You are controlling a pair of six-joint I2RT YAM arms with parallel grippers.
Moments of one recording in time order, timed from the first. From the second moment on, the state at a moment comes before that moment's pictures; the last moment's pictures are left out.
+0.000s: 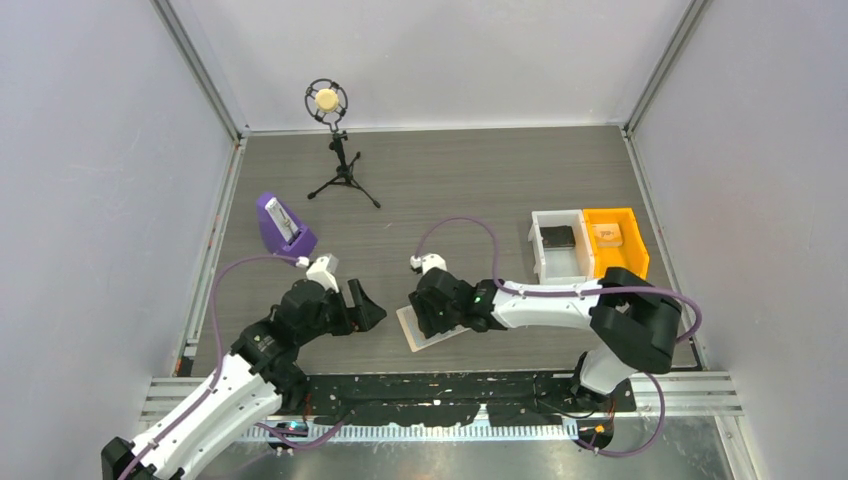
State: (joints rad) left arm -0.64 0.48 0.35 -0.46 0.05 -0.77; right arm 1.13 1.60 0.86 -0.23 0.17 0.55
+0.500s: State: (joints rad) left arm -0.64 0.61 0.35 -0.37 0.08 -0.78; right arm 0.98 1.51 0.69 0.01 -0.08 0.62
